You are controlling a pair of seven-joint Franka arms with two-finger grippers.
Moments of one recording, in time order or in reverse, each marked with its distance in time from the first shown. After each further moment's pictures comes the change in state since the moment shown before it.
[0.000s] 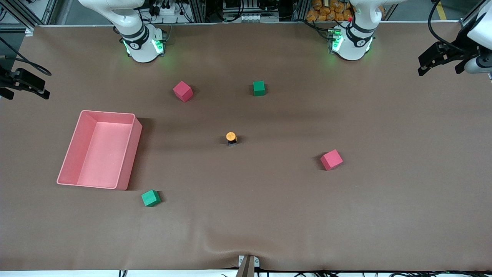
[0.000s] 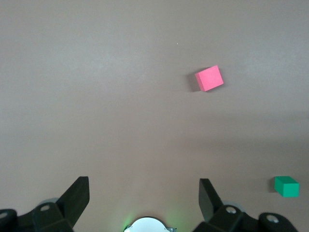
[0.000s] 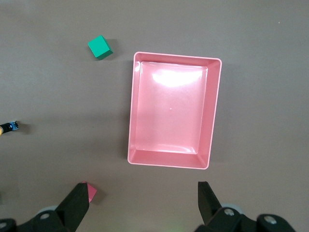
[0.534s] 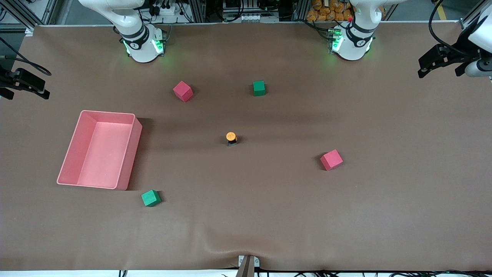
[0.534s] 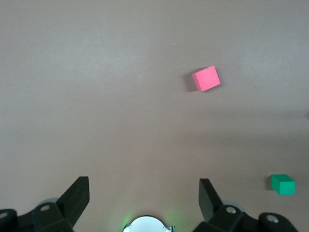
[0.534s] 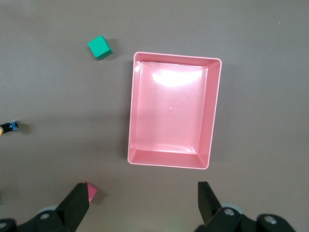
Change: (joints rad) left arm -0.002 0.061 -0.005 0.080 -0.002 -0.041 0.001; right arm 0.000 0.000 0.000 0.000 0.000 0.000 0.000
